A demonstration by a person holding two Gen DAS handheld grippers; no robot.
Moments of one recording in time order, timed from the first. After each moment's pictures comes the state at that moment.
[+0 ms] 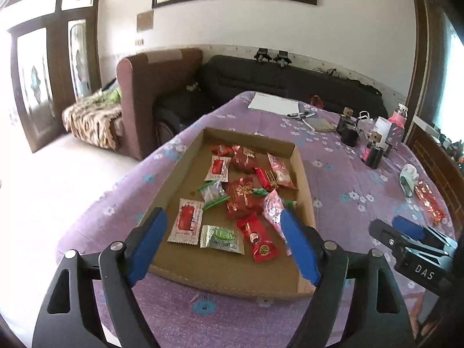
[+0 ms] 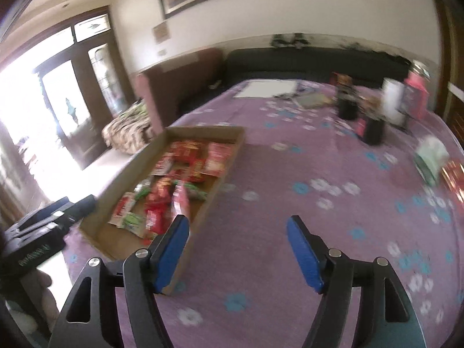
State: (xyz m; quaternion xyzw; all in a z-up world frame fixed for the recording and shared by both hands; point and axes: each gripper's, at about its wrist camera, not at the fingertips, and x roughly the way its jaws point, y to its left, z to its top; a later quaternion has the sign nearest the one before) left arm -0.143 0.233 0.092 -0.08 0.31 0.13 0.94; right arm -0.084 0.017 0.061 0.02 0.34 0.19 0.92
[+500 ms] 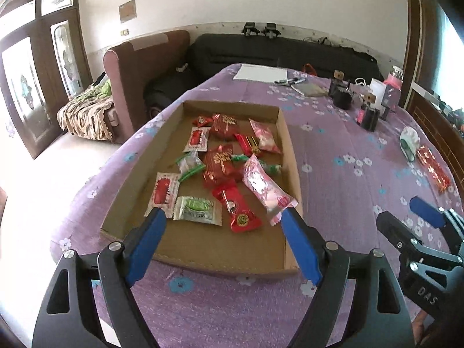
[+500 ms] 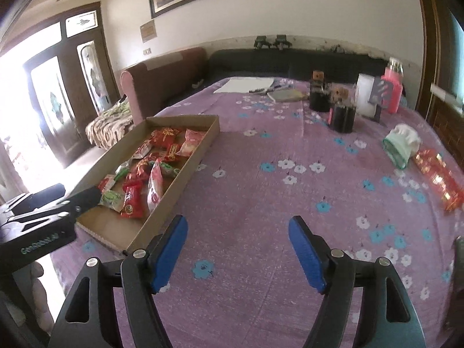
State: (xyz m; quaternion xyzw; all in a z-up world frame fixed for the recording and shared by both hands) left arm -0.131 0.199 0.071 -0.04 0.37 0.11 0.92; right arm -0.116 0.010 0.053 -0.03 0.32 0.16 0.93
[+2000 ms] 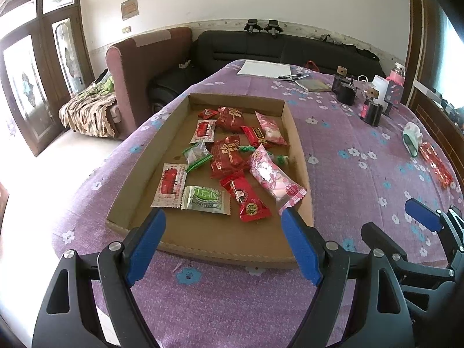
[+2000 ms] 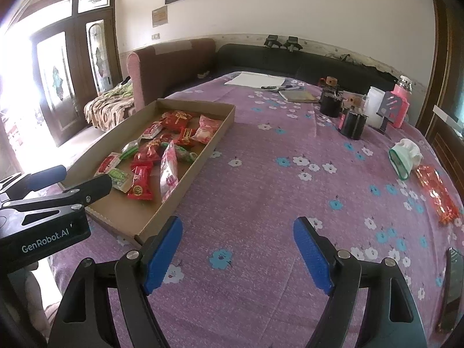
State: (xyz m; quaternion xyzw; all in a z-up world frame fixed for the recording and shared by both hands) left arm -0.139 0.206 0.064 -0.04 0.37 0.12 0.92; right arm -0.127 0.037 0.041 -0.08 0.33 0.15 0.93
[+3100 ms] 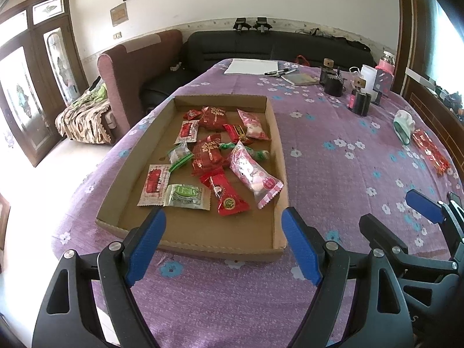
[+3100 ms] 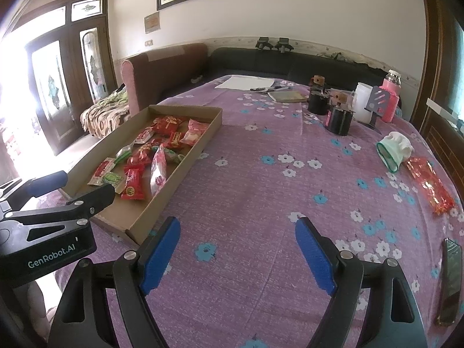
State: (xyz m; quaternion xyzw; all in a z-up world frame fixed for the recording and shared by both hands) left arm -0.141 0.180 0.068 -0.02 0.38 0.10 0.92; right arm -0.133 0.018 0.045 -0.06 0.33 0.14 0.93
